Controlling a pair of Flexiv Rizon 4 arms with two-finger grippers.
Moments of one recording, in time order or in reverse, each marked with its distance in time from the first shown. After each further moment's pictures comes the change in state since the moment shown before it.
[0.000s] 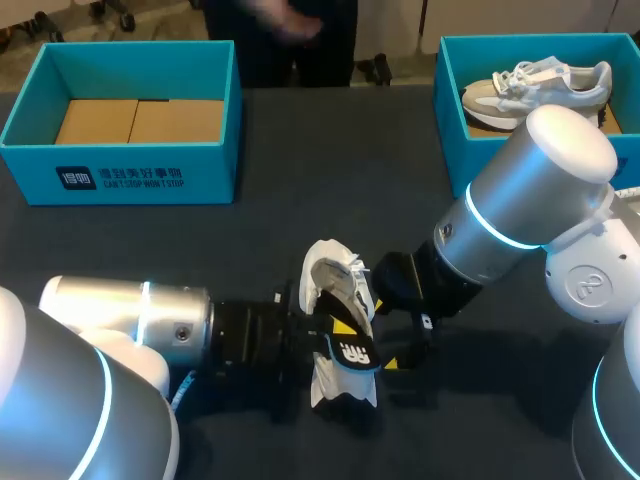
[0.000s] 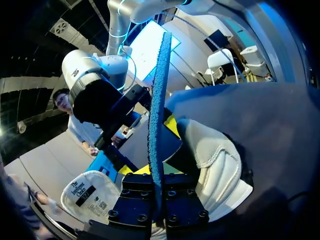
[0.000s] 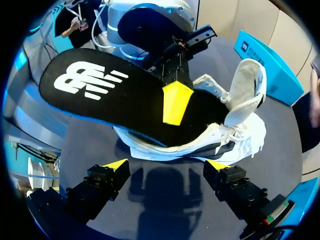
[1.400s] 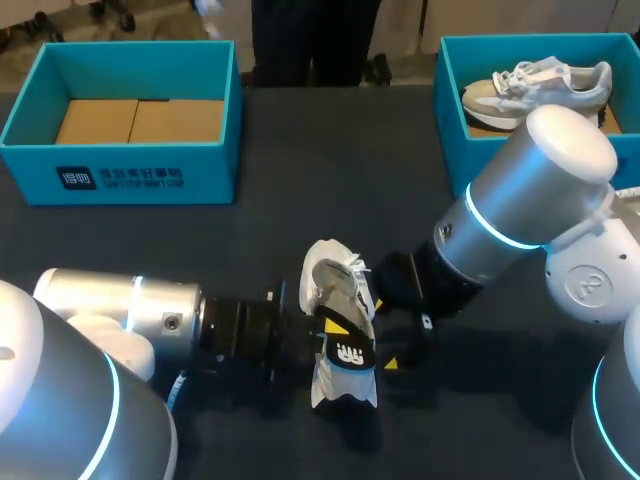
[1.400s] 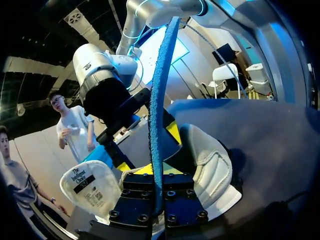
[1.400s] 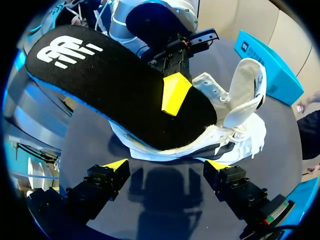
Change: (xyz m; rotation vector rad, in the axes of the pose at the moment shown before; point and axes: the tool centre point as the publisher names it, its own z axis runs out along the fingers) left arm 0.001 -0.007 -0.012 0.071 0.019 -0.134; right arm 0.000 0.000 0.000 0.000 0.000 0.000
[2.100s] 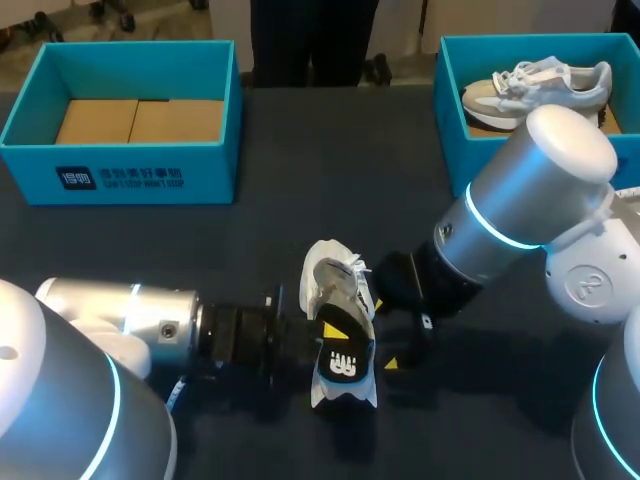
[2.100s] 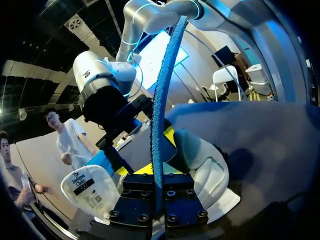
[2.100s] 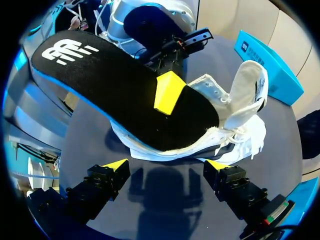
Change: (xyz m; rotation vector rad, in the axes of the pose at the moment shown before) left arm 0.004 -0.001 0.000 0.025 -0.020 0.020; right arm 0.000 0.000 0.000 0.000 0.000 0.000
